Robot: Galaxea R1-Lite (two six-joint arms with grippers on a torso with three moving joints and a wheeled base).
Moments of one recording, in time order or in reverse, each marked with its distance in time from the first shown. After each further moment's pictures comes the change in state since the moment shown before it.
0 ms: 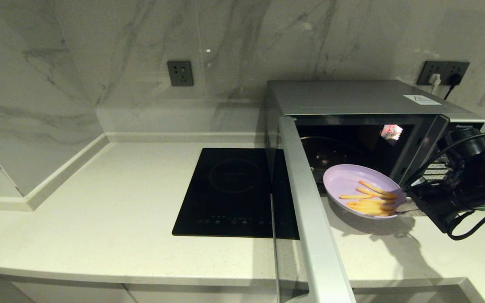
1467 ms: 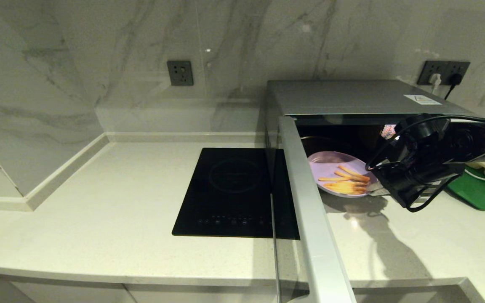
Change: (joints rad) left arm 0.000 0.000 0.000 0.000 0.000 0.000; right arm 0.104 0.202 -0.324 0.083 -0.058 0.100
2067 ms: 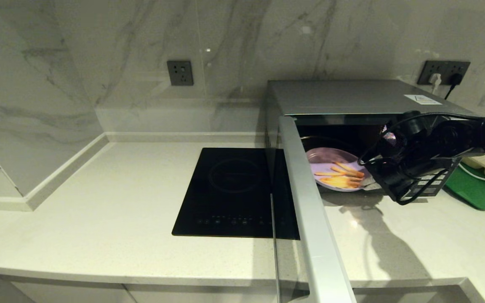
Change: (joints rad) left arm 0.000 0.000 0.000 0.000 0.000 0.000; right arm 0.009 0.071 -0.107 0.017 0.000 0.031
